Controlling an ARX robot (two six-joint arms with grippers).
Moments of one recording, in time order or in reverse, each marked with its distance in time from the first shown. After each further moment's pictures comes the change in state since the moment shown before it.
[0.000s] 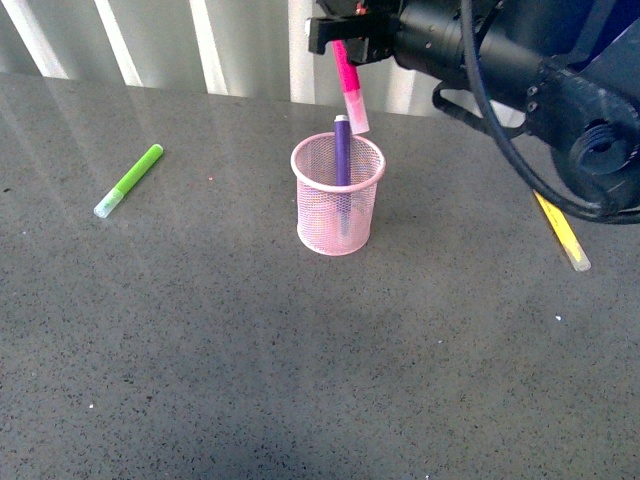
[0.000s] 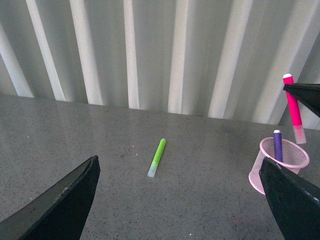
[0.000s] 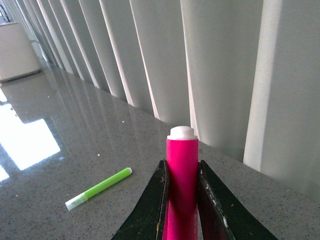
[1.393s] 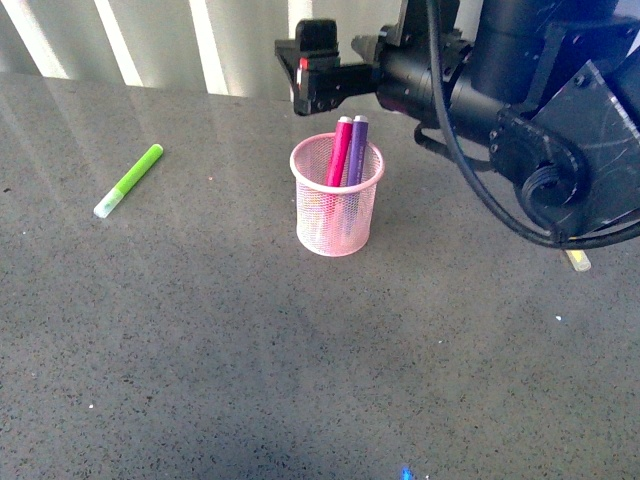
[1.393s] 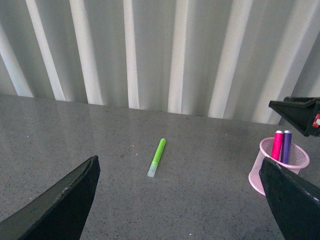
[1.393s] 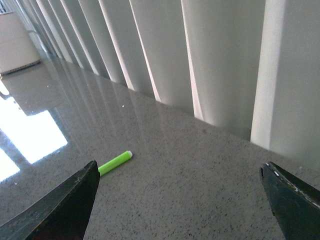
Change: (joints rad) left arm 0.000 0.000 0.000 0.000 0.000 0.000; right arm -0.003 0.066 0.031 -0.006 -0.017 0.032
